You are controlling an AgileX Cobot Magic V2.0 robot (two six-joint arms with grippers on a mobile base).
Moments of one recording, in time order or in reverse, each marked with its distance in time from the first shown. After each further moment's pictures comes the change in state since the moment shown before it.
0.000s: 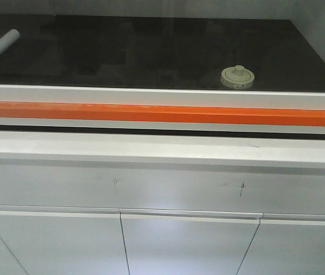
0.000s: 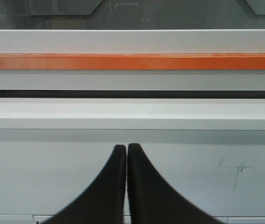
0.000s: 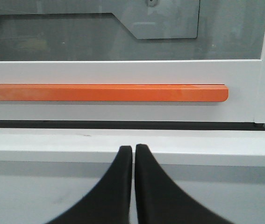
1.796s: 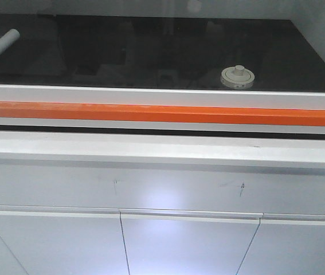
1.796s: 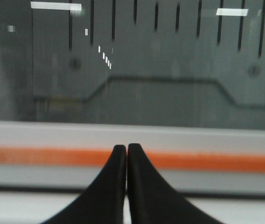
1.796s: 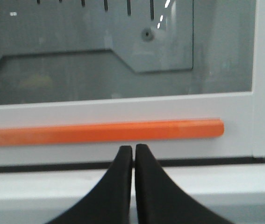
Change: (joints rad) left arm 0.000 0.000 0.000 -0.029 -0.383 -0.014; right arm 0.000 0.000 0.000 0.032 -0.179 0.015
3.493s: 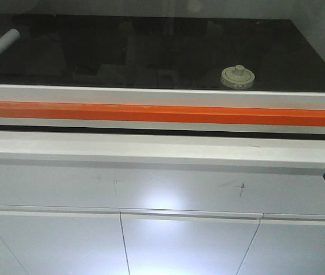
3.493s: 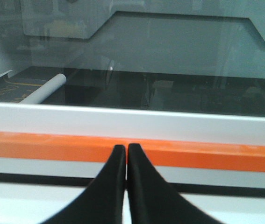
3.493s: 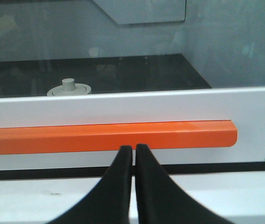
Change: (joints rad) left arm 0.000 0.973 -0.329 -0.045 -0.304 0.040; right arm 0.000 0.858 -0.288 -0.006 -0.296 -0.022
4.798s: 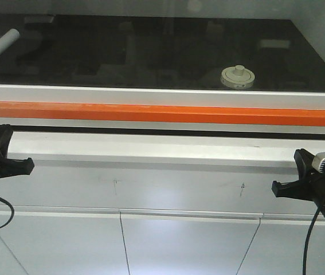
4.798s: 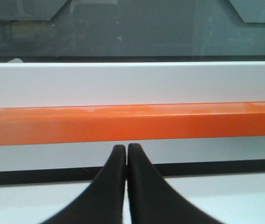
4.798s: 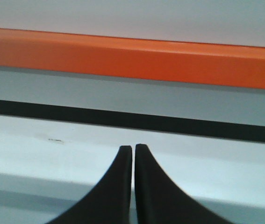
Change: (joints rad) left arm 0.000 0.563 -0.056 0.154 -0.487 -0.046; right arm 0.000 0.772 0.018 -0.200 -0.708 0.069
